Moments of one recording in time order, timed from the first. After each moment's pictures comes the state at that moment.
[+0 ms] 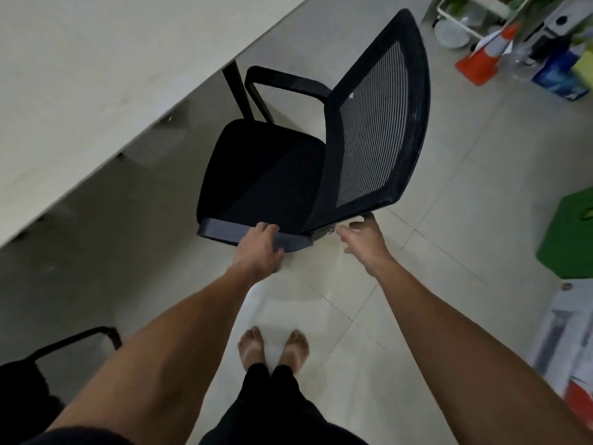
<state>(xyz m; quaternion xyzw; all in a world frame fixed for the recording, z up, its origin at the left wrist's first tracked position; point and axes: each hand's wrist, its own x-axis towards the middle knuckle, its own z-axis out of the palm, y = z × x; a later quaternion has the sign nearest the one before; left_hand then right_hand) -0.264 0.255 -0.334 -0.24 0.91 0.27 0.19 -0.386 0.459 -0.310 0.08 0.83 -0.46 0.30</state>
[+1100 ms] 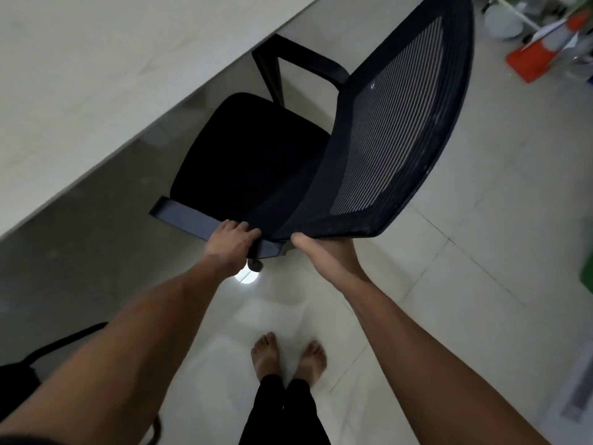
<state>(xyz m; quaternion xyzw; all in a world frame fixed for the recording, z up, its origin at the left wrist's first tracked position) -0.239 0.098 -0.434 -0.11 0.96 0.06 0.27 -0.325 0.300 -0.344 0.02 0.78 -0.51 0.36</state>
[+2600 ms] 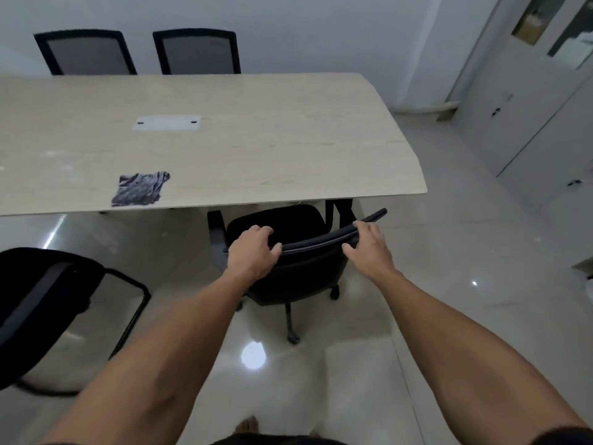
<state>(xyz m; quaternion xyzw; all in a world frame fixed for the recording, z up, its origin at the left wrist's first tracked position) -0.337 0.249 -0.152 -0.58 0.79 0.17 -0.09 -0.596 0.324 -0.160 -0.51 0.81 -0.20 0.20</state>
